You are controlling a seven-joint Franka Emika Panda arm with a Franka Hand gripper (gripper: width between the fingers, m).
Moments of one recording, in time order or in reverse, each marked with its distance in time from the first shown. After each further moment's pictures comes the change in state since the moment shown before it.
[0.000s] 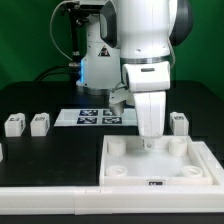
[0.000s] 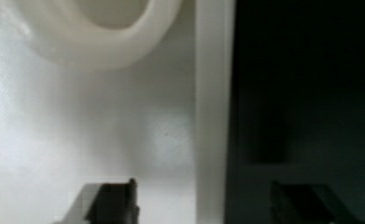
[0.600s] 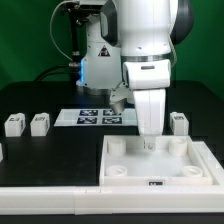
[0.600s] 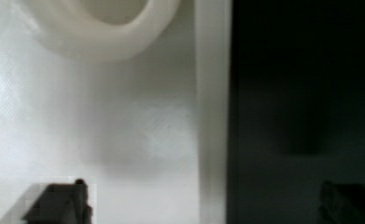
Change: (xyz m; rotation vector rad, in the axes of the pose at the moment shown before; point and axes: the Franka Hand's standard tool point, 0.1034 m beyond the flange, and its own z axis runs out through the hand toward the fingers) arm 0.002 0.001 -0.006 -0.010 -0.001 0.023
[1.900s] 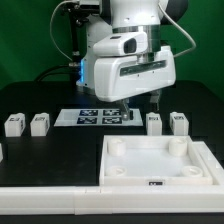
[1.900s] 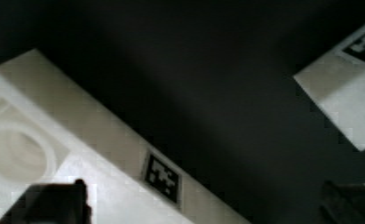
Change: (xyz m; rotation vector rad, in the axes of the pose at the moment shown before) arm -0.004 -0.037 -0.041 -0.050 0.038 0.886
